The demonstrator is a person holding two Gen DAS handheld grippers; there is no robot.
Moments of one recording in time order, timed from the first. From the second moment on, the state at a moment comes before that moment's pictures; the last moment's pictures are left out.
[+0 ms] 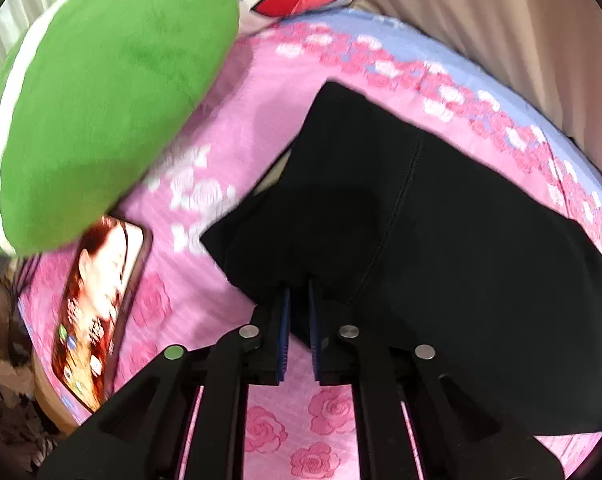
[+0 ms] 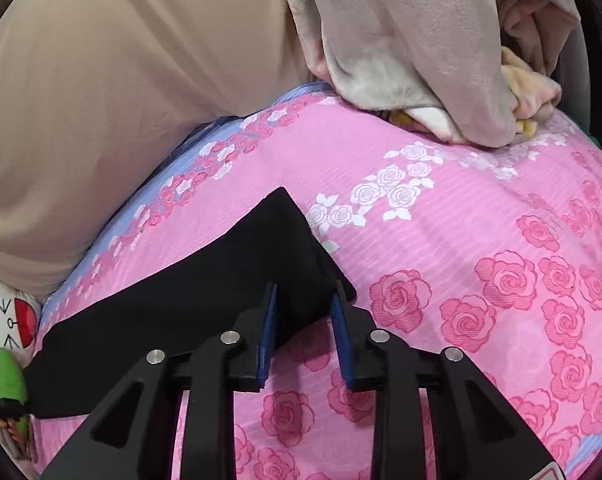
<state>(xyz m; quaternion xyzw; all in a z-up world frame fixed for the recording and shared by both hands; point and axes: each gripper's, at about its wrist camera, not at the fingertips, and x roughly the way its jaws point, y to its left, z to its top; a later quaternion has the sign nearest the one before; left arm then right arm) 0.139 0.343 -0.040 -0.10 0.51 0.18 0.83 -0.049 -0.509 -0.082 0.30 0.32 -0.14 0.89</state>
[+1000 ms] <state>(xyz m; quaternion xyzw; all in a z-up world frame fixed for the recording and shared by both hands) 0.138 0.202 -0.010 0.01 0.44 0.09 0.89 0.054 -0.463 -0.048 0.07 0.37 -0.15 0.92</state>
